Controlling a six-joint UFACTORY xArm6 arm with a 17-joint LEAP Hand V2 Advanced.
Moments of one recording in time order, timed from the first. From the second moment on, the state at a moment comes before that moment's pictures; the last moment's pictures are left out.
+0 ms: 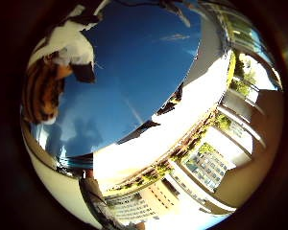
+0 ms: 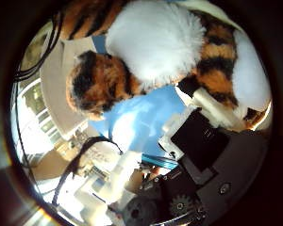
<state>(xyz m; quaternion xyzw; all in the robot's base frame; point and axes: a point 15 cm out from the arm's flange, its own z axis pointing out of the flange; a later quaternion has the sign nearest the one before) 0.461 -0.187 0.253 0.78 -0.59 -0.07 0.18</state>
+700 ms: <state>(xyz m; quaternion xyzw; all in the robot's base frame) 0.381 0.040 0.461 0.88 -0.47 -0.02 0.08</state>
